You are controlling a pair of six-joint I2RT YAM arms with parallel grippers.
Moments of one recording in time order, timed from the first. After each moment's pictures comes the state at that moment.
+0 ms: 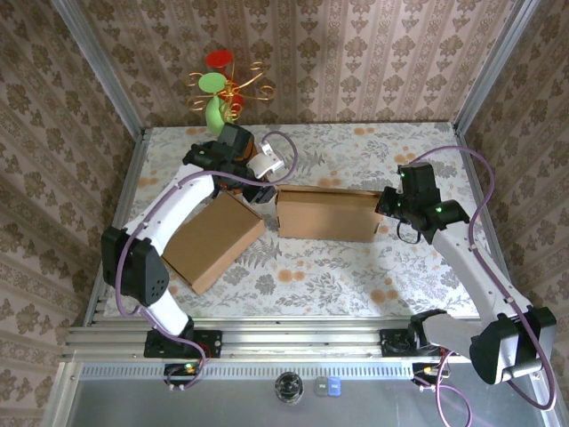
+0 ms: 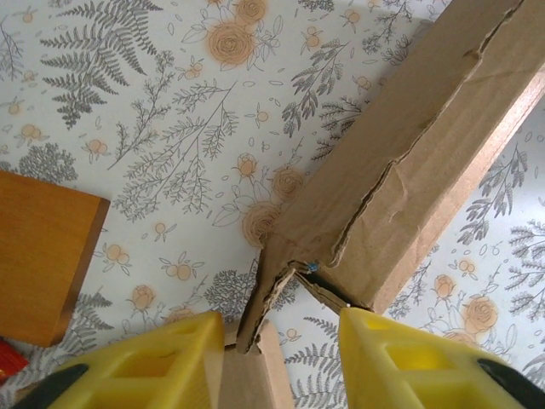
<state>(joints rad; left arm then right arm) -0.51 1.66 1.55 -0.91 0.35 0.43 0.18 1.14 0.98 -0.65 0.00 0.50</state>
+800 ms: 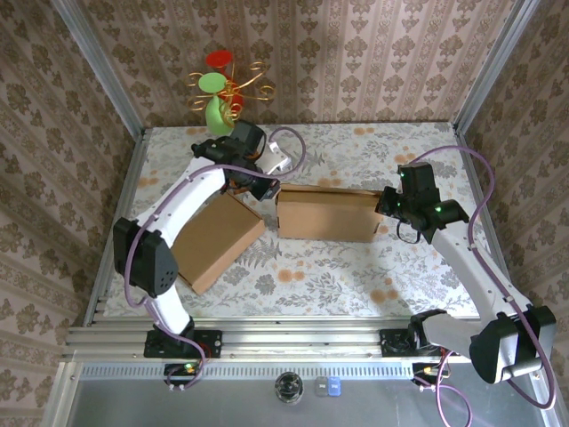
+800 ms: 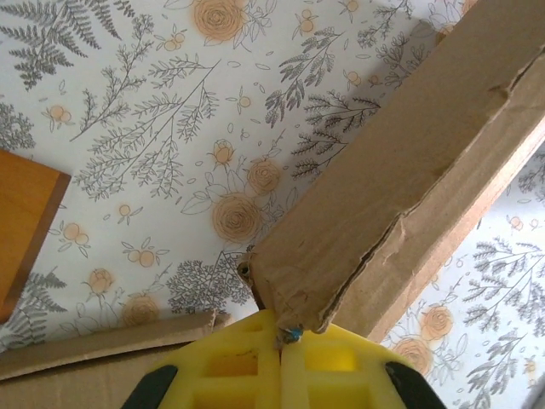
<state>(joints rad) -0.56 1.76 1.69 -1.03 0.32 0.26 0.19 1.15 0.98 -0.65 0.01 0.50</state>
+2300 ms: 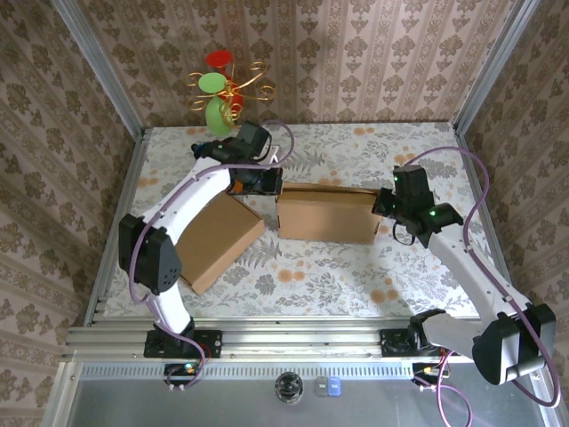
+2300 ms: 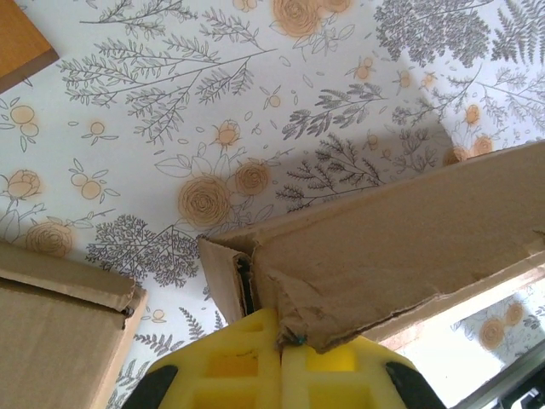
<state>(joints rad) -0.58 1.75 1.63 -0.94 0.28 -0.32 0.24 1.13 0.92 -0.56 0.09 0.50</state>
